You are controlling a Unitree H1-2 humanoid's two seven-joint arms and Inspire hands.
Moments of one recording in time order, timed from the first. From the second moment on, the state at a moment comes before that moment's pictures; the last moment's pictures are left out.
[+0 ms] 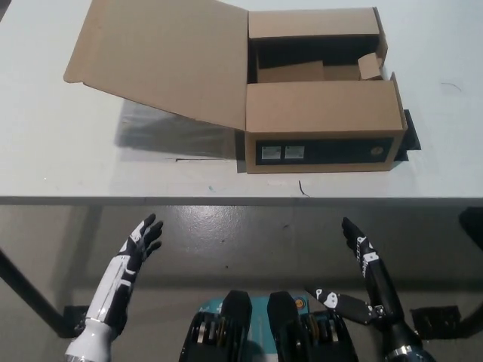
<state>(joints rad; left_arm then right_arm) -0.01 0.16 -0.05 -0.03 -0.05 -0.23 -0.10 -0.12 -0.06 0.15 0.36 -0.11 -0.39 -0.07</state>
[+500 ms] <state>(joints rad) -0.04 0.16 0.02 -0.08 -0.35 -0.08 -0.13 -0.12 -0.06 0.15 0.38 -0.11 -0.39 -0.07</state>
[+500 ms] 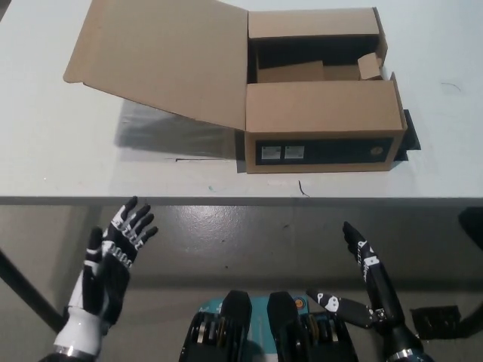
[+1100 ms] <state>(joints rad) -0.19 0.12 0.18 0.05 -0.71 0.11 -0.18 -0.11 -0.06 0.15 0.39 -0.11 -0.39 -0.07</state>
